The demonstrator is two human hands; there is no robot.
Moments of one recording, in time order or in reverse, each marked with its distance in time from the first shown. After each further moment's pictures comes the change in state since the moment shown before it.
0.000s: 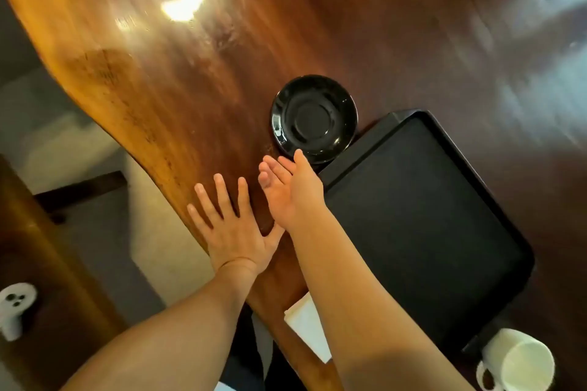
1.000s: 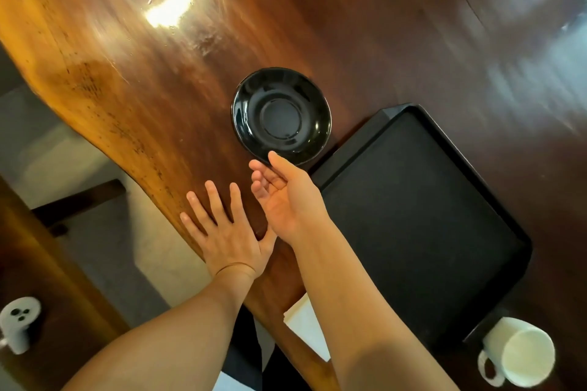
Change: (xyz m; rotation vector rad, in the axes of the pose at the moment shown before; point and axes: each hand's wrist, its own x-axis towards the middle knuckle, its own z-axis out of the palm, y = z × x) left_hand -0.003 -0.003 0.008 -0.041 0.096 0.023; right_hand -0.019 -0.010 -0.012 -0.070 -0.162 0.043
